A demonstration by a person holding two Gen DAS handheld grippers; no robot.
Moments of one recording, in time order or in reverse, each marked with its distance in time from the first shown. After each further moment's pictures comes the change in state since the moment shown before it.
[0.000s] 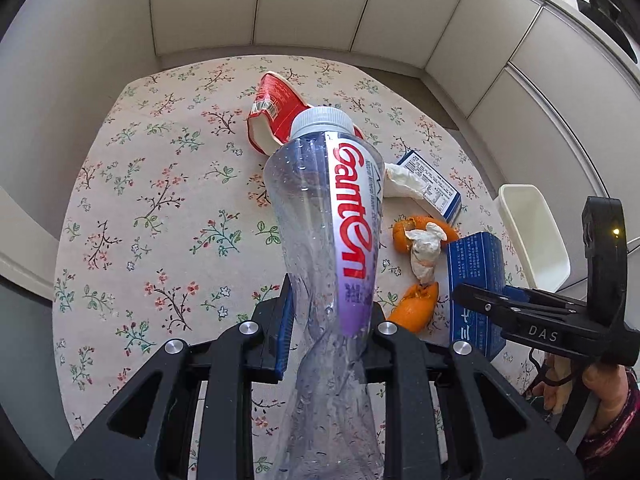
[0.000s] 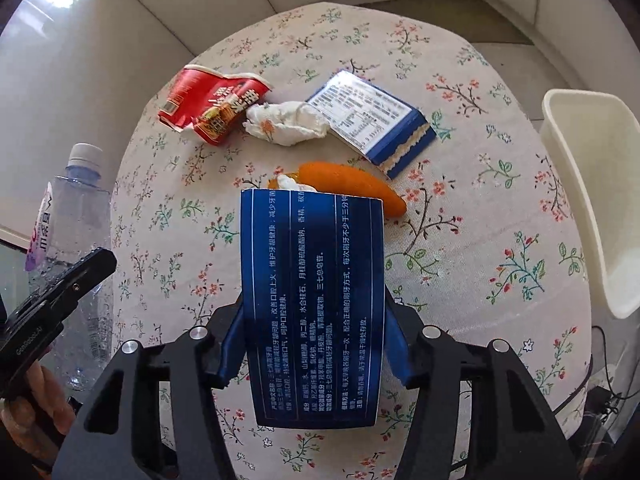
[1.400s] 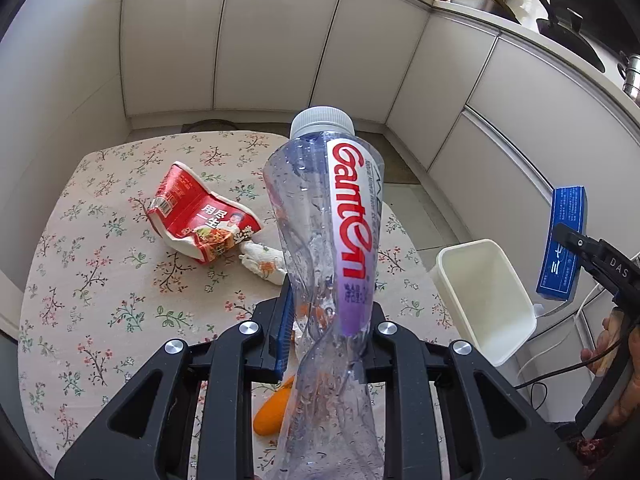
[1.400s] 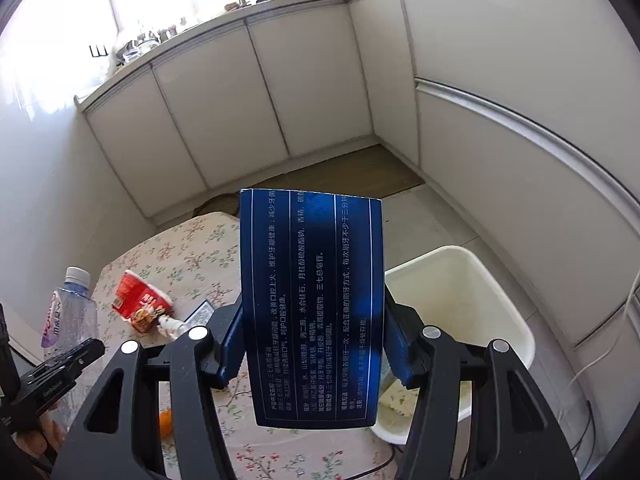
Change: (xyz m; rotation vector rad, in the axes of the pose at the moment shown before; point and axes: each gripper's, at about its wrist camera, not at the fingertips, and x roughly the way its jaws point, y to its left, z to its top) left arm 0.000 -0.103 0.034 0.037 -0.222 -0.066; right arm -0.173 -0.129 0.039 0.081 -0.580 -0.214
